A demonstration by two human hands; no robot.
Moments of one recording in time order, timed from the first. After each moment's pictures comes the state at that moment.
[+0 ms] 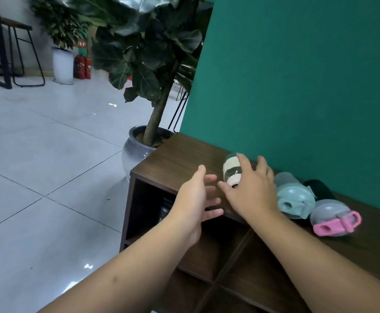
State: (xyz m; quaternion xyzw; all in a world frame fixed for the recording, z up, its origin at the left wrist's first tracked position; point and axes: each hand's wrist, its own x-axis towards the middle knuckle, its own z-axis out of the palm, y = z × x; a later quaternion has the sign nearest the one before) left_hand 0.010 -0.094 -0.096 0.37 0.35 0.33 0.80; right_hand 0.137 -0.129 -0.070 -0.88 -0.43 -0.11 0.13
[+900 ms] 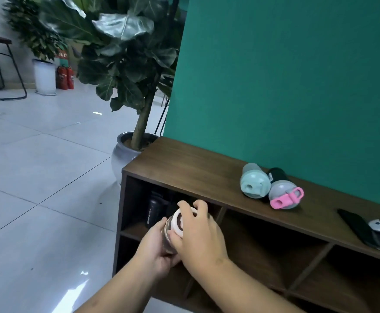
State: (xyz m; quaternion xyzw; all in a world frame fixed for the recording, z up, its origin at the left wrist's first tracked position) left_hand -0.046 -0.166 -0.177 0.20 0.42 0.28 0.84; right_hand 0.020 -0.246 -0.105 -0.83 -0.55 -0.01 0.08
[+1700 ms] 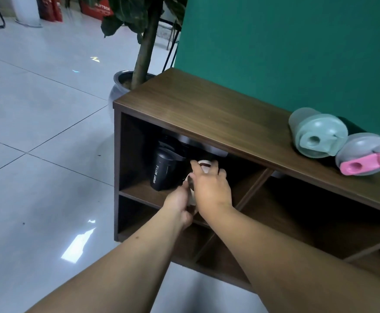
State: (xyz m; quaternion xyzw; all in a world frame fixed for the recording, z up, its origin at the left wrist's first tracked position) left_hand 0.066 -0.057 -0.326 0.14 0.44 0.26 0.85; right_hand 0.121 -0.103 -0.262 -0.86 -0.51 -0.02 -0.08
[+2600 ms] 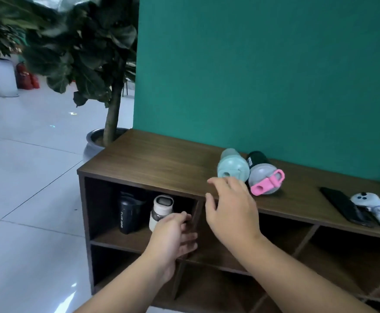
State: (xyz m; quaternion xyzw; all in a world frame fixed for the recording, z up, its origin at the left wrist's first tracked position) left_hand 0.042 -0.183 -0.181 0.39 0.38 0.25 0.80; right_hand 0.153 -0.260 -0.115 -0.80 -0.48 -0.25 0.25
